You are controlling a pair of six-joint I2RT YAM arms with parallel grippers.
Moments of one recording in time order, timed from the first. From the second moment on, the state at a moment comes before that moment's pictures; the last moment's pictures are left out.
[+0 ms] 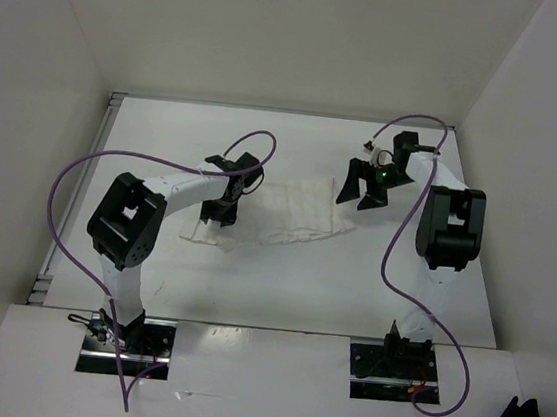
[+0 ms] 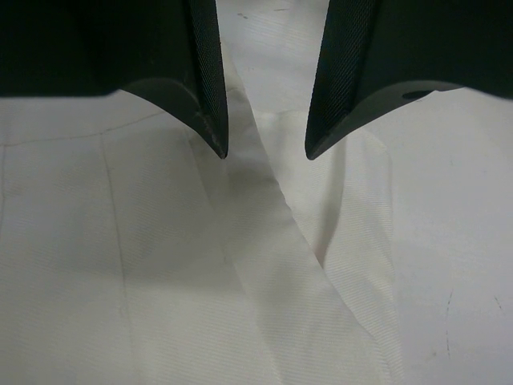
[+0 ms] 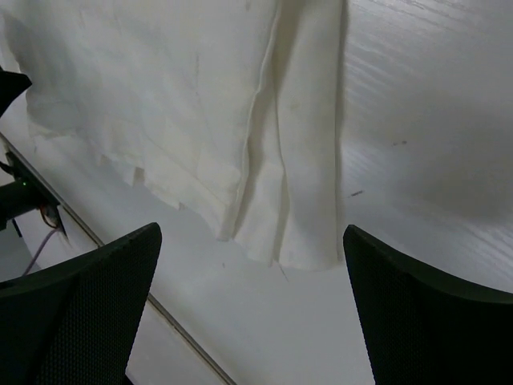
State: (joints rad) left arm -0.53 1.88 1.34 -0.88 -0.40 -0.58; right arm -0.02 2.04 1.55 -0.86 -0.70 -0.12
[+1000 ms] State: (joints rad) left arm -0.53 1.88 1.33 -0.87 -0.41 -0.58; right arm 0.09 2.20 1.60 -0.70 -0.70 -0.01
